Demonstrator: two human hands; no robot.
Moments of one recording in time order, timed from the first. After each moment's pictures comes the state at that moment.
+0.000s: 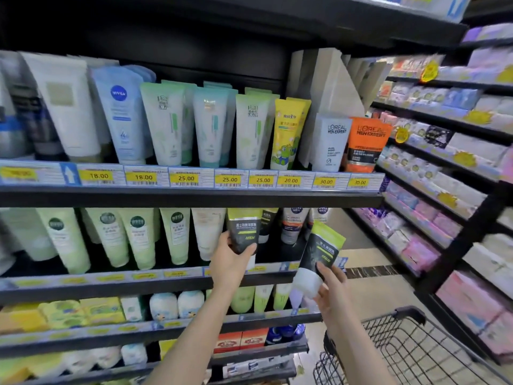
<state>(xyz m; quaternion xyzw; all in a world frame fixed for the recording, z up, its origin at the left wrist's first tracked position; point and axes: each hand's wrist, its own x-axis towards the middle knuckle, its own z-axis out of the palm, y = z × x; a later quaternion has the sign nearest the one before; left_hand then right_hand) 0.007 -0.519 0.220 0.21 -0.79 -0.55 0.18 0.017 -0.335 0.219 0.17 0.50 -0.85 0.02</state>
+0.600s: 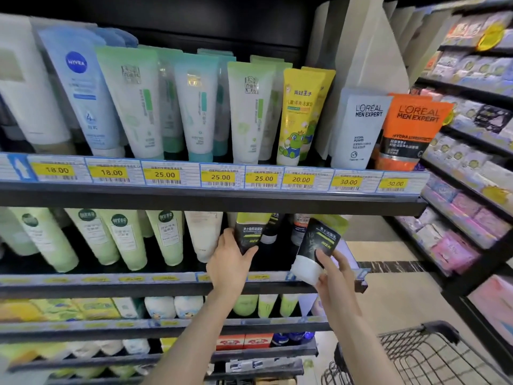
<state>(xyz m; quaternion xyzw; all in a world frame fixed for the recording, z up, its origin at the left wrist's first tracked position) -0.044 -0.520 0.190 0.25 -0.89 -0.31 0.21 -0.049 -0.340 0.204 0.09 0.53 -0.84 0.06</state>
